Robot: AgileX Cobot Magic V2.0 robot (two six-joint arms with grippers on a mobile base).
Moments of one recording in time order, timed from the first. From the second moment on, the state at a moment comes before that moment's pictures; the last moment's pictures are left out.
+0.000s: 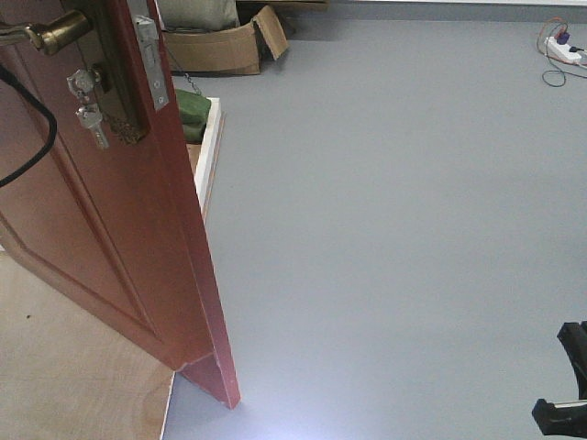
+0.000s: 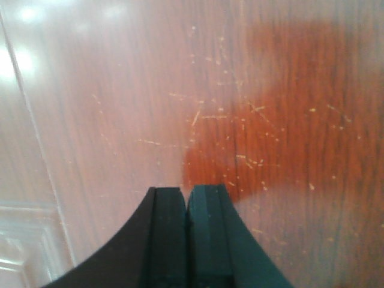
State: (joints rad) left arm -0.21 1.17 -1.20 0.14 -0.01 -0.07; right arm 0.05 -0.01 0.03 0.07 0.37 -0.05
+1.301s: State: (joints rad) left arm -0.21 1.17 -1.20 0.14 0.00 -0.07; right arm 0.05 -0.01 0.03 0.07 0.37 -0.05
